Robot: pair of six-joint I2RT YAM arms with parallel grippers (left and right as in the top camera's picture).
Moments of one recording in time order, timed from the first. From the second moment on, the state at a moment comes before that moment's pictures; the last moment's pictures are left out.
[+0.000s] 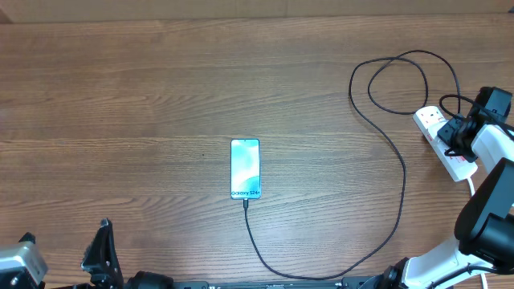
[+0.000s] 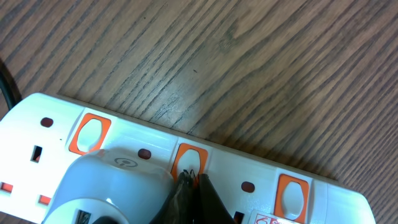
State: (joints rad) left arm -0.24 0.51 1.57 -1.39 -0.30 -0.26; right arm -0.48 1.85 1.12 -0.43 0.13 0.37
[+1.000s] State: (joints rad) left arm -0.14 0.05 1.57 -1.43 -0.31 -0.26; right arm -0.43 1.33 1.09 -0.70 -0.04 0.52
